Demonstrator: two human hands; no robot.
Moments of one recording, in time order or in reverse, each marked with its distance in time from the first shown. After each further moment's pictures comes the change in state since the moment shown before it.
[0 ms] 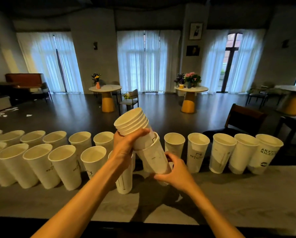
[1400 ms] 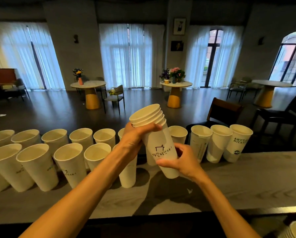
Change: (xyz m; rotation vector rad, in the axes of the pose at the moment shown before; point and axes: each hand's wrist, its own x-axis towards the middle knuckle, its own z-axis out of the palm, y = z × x) left_hand -0.015 -0.011 0.080 0.021 -0.307 -0.083; right_hand -0.031 0.011 -0.076 0.118 0.108 -0.008
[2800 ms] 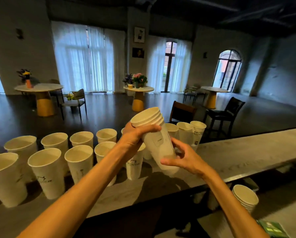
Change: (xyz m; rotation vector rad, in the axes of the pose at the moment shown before) left_hand -0.026 0.005 0.024 -0.136 -0.300 -0.013; right_hand -0.083 -0.055 -0.041 -0.064 0.035 0.142
